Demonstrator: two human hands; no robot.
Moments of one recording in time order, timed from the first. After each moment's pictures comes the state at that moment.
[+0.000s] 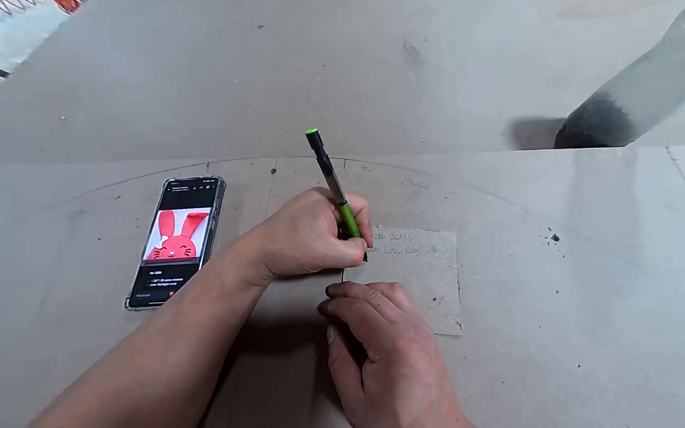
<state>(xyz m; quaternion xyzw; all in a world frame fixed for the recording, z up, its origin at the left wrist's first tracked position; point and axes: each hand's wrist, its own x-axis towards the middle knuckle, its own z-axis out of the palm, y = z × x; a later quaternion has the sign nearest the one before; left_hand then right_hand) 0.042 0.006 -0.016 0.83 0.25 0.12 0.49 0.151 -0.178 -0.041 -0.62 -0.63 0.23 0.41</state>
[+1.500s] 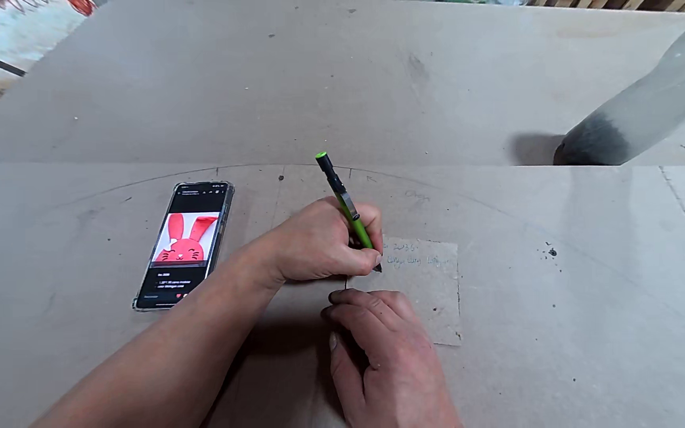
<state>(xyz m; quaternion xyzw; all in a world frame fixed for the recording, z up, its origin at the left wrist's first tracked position) 0.047 0.005 -0.013 0.81 0.25 0.09 0.53 0.150 -0.178 -0.041 -0.62 -0.63 0.23 0.40</state>
